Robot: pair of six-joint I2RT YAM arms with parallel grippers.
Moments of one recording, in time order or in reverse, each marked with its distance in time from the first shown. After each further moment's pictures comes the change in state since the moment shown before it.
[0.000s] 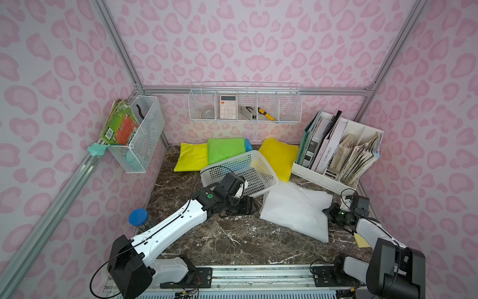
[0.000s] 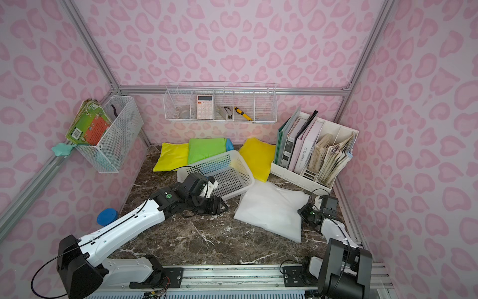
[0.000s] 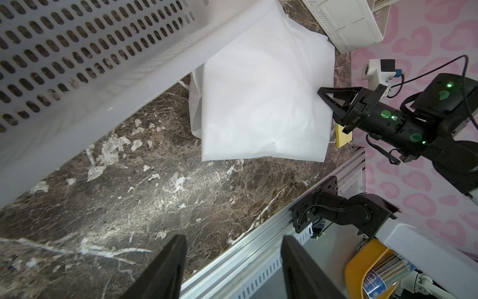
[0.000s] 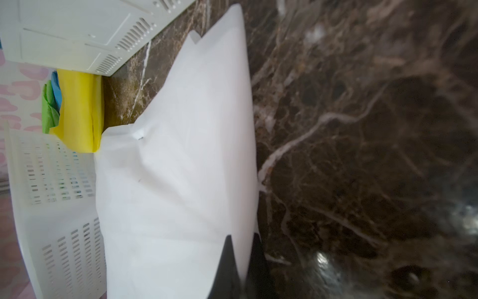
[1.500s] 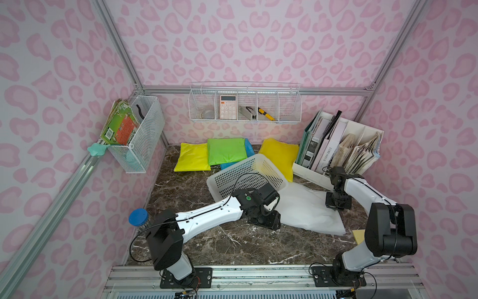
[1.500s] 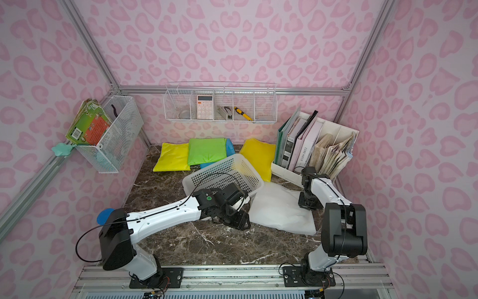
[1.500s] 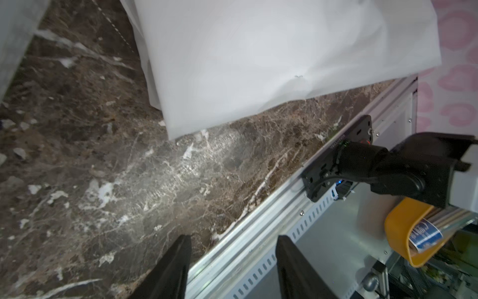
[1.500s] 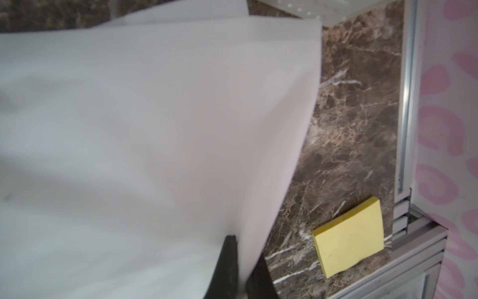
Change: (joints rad) left arm -0.269 0.380 0.230 -0.041 -0.050 0.066; right arm 0.311 0.386 0.604 -0.716 0.747 -0.240
